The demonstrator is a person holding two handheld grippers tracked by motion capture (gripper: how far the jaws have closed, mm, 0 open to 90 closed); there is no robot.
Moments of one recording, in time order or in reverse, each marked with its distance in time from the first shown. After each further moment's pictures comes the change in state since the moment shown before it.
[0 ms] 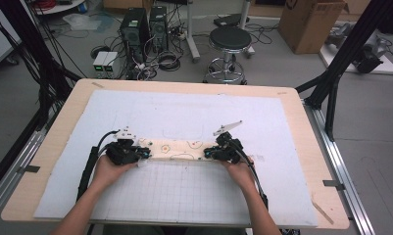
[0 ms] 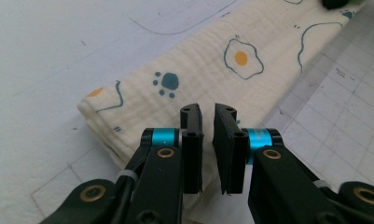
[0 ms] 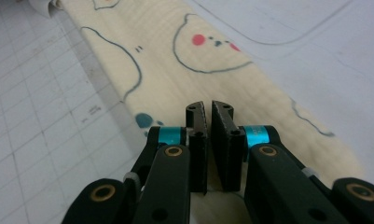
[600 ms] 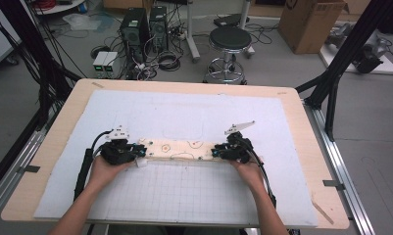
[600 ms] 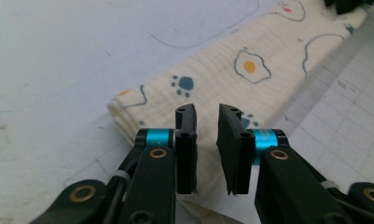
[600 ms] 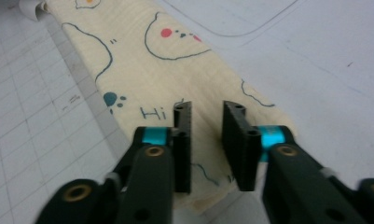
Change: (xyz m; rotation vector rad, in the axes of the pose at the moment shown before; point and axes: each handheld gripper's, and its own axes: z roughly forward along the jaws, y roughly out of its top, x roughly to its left) left arm 0.005 -0.004 -0.011 -0.083 0.037 -0.021; right arm -0.018 -0.014 -0.017 -0.065 -0.015 0.017
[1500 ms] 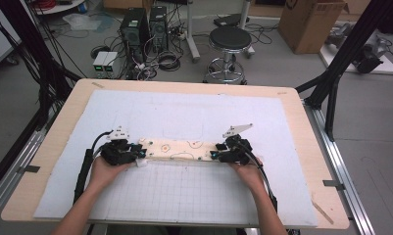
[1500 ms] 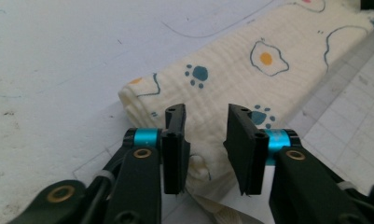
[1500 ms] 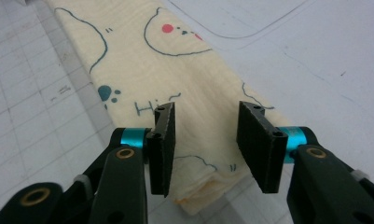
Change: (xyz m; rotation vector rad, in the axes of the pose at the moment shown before) left arm 0.002 -0.004 0.002 0.013 0.020 -0.013; right arm 0.006 -0.002 0.003 0.007 -0.045 -0.086
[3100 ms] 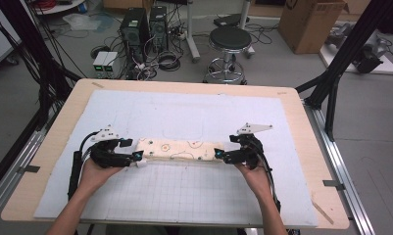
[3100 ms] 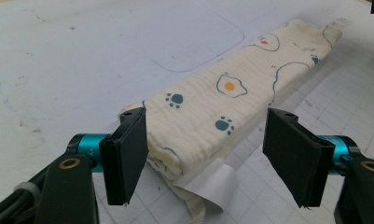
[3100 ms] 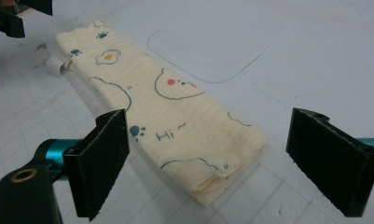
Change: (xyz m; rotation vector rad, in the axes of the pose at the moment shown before) left arm -0.012 0.007 -0.037 -0.090 -0.018 0.010; right arm 0.011 0.001 -0.044 -0.178 -0.042 0.129
